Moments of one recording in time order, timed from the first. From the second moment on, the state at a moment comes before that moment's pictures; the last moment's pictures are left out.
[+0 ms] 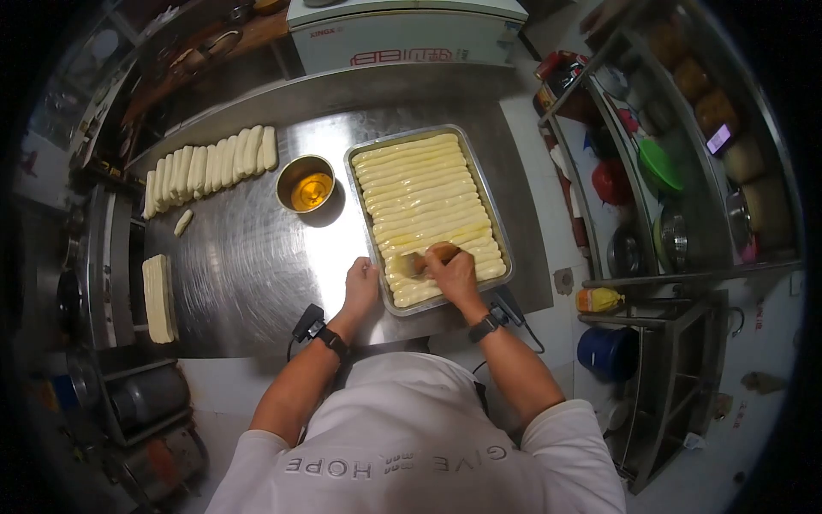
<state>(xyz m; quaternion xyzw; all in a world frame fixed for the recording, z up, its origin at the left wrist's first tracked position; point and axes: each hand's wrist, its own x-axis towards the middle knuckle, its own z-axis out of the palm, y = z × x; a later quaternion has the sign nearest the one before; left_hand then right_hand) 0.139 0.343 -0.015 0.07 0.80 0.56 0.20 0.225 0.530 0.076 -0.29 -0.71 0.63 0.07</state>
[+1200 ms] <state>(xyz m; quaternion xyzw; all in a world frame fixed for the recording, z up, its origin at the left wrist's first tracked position) 0.138 0.340 0.000 0.05 0.80 0.56 0.23 0.267 0.662 0.125 -0.30 -0.80 0.52 -0.08</state>
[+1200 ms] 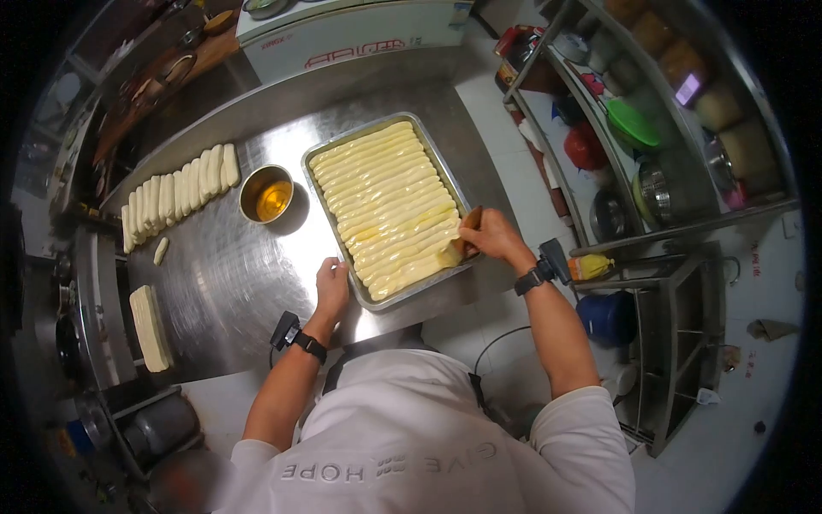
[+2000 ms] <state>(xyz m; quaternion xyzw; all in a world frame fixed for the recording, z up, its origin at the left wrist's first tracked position) 0.138 0.339 -0.007 0.09 0.79 0.57 0.21 0.238 0.552 0.083 -0.20 -0.88 0.43 0.01</state>
